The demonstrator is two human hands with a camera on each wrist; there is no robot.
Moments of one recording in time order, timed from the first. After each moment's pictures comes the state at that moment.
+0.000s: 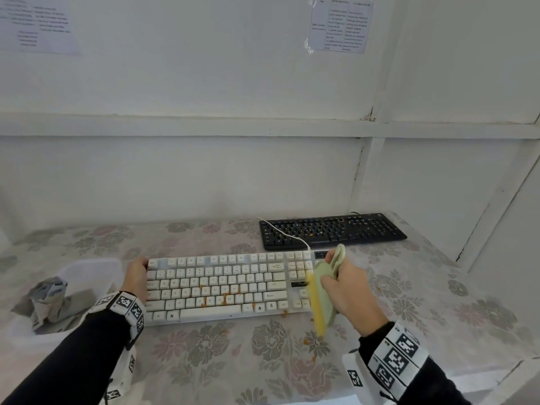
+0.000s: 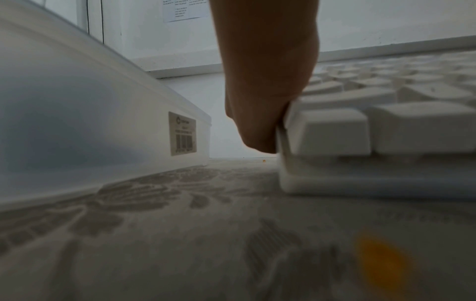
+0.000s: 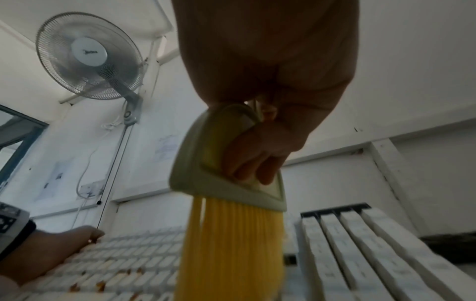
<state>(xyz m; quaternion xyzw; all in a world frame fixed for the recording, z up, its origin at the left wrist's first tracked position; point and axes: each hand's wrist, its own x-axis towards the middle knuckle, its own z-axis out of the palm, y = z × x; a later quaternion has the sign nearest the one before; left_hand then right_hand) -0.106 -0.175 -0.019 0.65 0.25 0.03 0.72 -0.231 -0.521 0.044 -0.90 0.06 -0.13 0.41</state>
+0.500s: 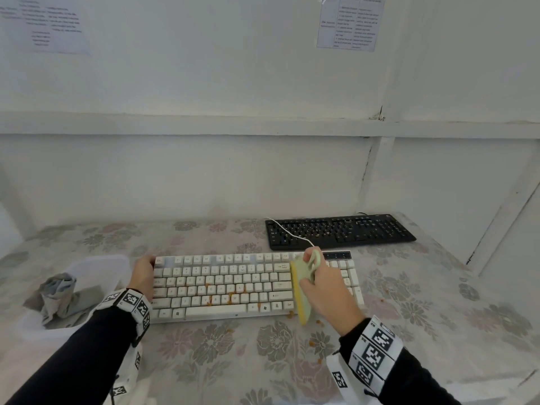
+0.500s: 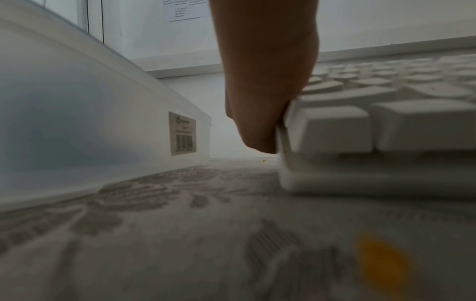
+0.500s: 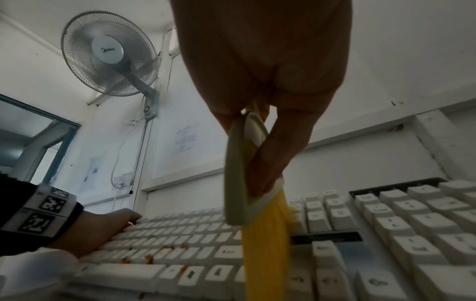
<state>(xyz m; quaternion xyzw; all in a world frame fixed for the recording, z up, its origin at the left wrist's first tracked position) -0.098 -0.169 -0.025 0.64 0.27 0.03 0.72 -0.219 -0.488 0.038 -0.92 -0.03 -0.11 0.38</state>
